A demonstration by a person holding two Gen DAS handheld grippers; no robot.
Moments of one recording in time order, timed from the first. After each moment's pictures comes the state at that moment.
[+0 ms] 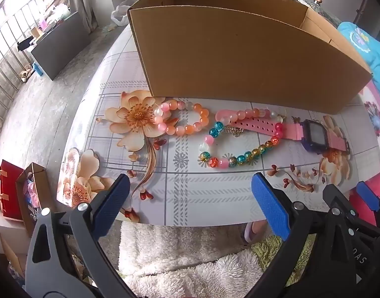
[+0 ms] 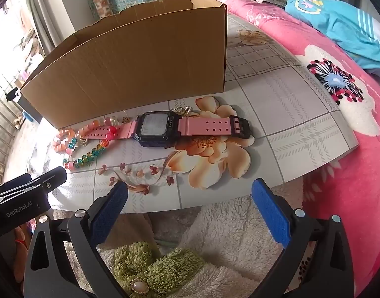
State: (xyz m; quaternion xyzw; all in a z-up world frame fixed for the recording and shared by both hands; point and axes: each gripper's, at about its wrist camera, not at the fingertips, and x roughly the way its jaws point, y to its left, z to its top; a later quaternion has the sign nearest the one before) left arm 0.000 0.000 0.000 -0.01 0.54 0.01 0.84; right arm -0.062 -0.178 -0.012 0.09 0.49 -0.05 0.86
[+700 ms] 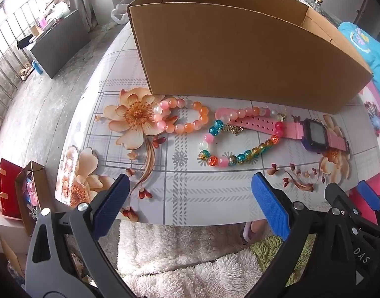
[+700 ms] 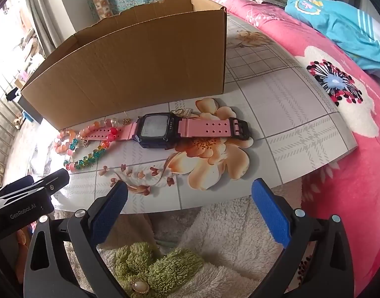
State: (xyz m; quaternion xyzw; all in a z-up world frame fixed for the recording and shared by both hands) left arm 0.000 -0.003 -0.004 -0.01 0.54 0.01 0.84; right arm -0.061 -0.180 -0.006 0.09 0.49 -0.05 0.86
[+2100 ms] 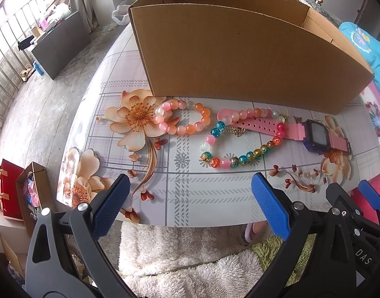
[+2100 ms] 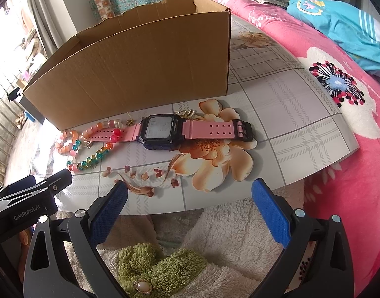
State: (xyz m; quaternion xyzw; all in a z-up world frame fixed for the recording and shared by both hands) left arm 0.000 0.003 -0.006 -0.01 0.54 0.01 0.84; right arm -0.060 -0.179 -0.005 0.09 0.49 -0.05 0.86
